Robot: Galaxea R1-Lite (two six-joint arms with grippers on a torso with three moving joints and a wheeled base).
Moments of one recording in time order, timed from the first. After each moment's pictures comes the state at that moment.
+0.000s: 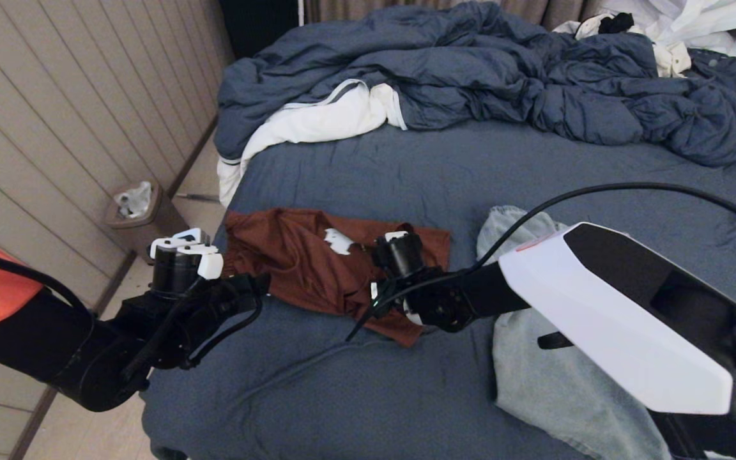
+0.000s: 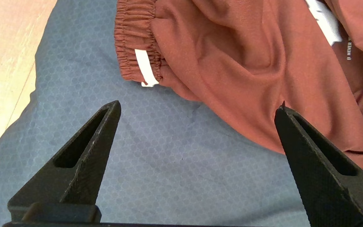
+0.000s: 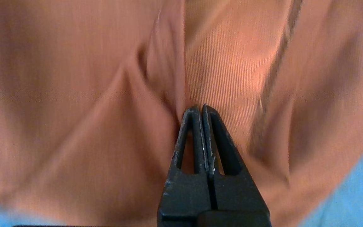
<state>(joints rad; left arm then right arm) -0.44 1.90 -0.70 -0.81 0.34 -0.47 0.61 2.38 -1.58 -0.22 -0.40 0.27</state>
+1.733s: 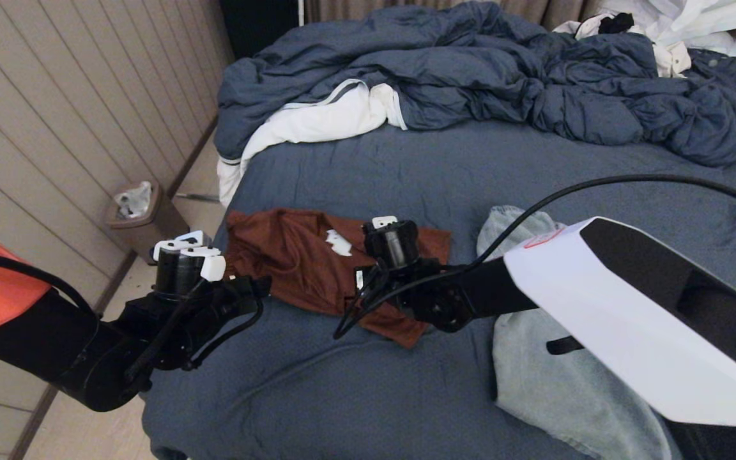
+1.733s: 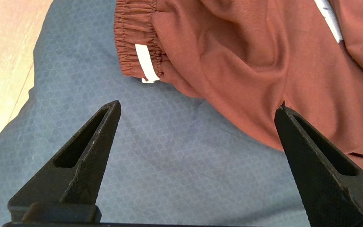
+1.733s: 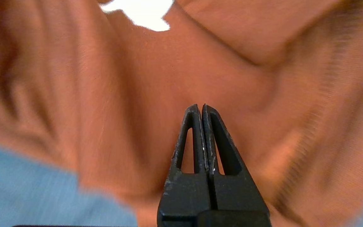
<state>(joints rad) -0.44 1.92 -0.70 -0.81 0.33 -0.47 0.65 2.36 -1.62 -0.31 -0.36 0.23</state>
